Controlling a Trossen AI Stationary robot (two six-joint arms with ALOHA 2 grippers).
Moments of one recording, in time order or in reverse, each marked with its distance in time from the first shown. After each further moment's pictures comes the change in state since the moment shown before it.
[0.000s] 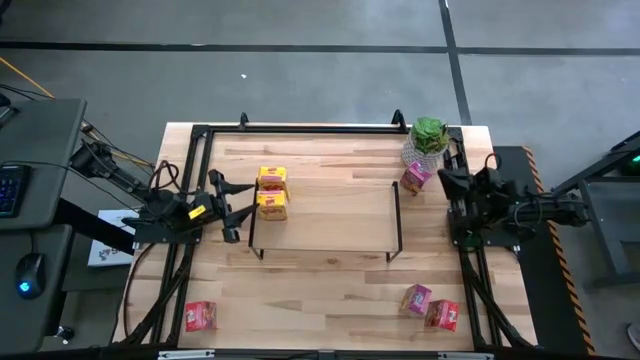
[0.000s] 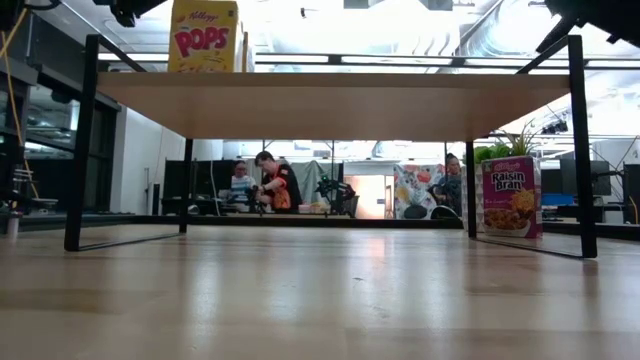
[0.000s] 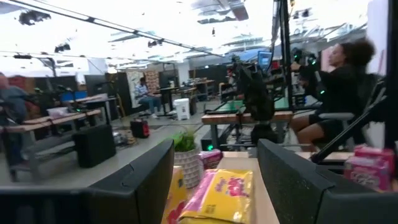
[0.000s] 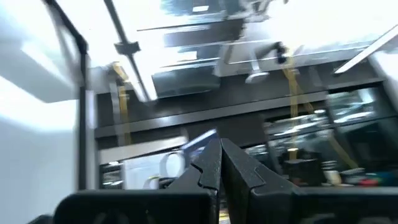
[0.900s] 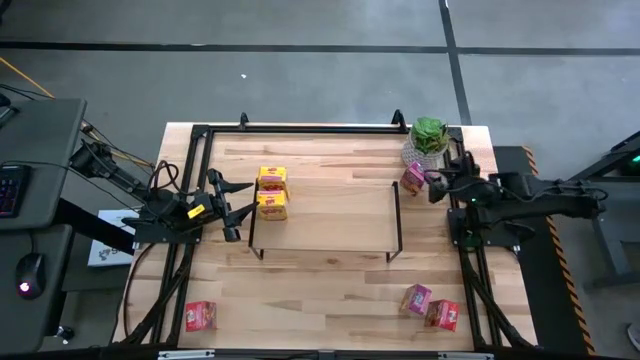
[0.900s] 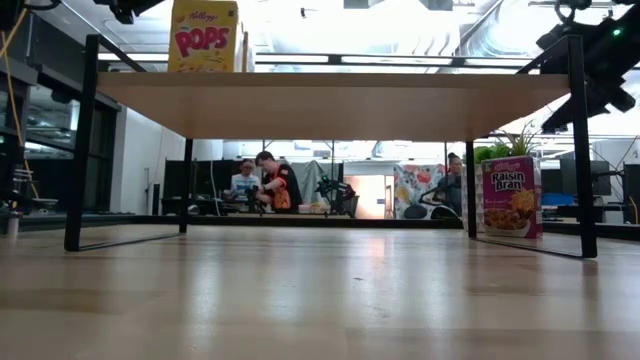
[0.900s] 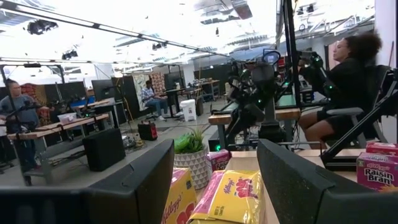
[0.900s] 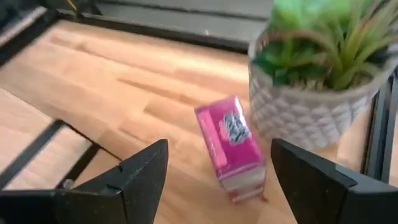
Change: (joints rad) left arm 0.000 0.000 0.000 0.014 -0.014 0.048; right arm -0.003 0.307 0.505 -1.769 0.500 0.862
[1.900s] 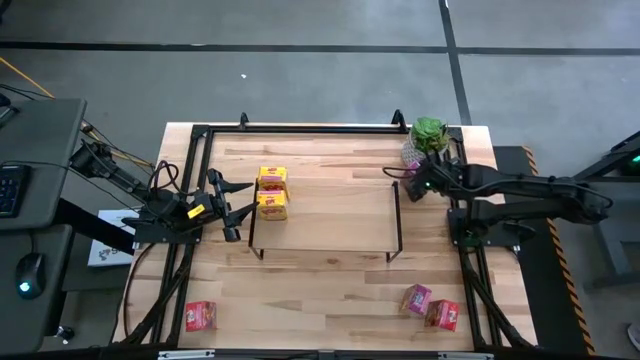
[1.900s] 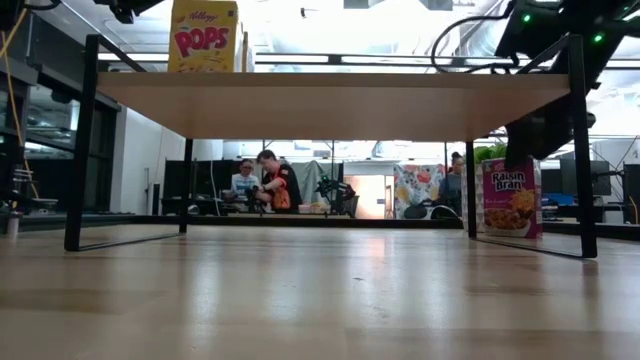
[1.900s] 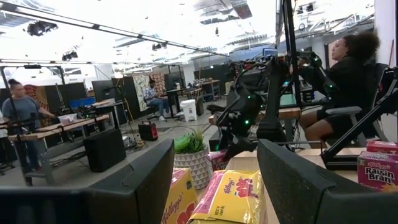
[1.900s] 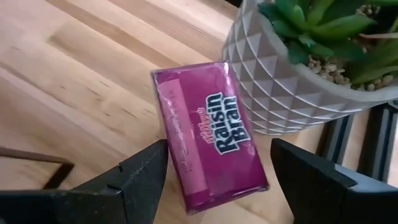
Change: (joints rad) left arm 0.000 0.000 0.000 0.000 0.001 0.008; right arm -0.304 0.417 0.000 0.150 -0.153 -0.328
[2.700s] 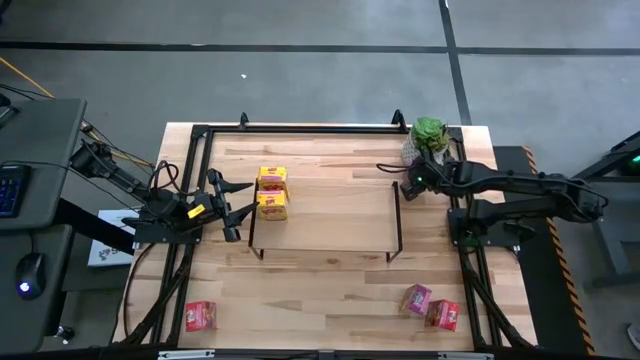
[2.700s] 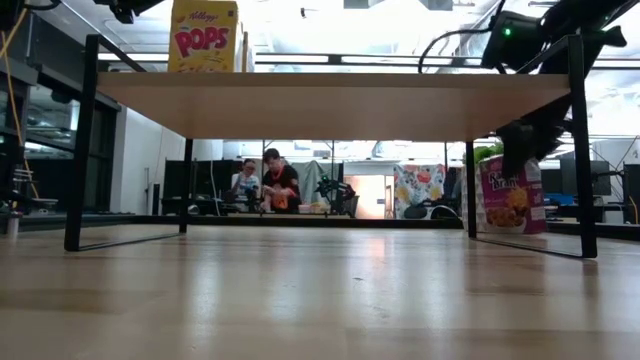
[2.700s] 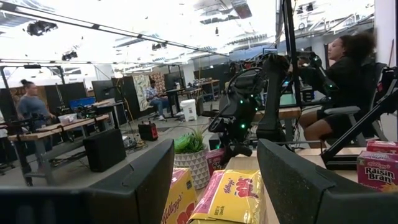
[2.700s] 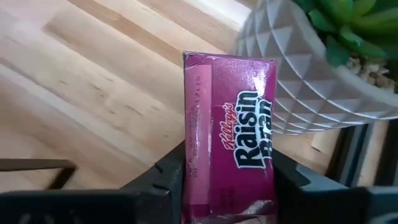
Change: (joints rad) left arm 0.000 0.000 0.000 -0.001 0.000 0.000; right arm -0.050 0.091 0.019 0.065 -0.080 -0.037
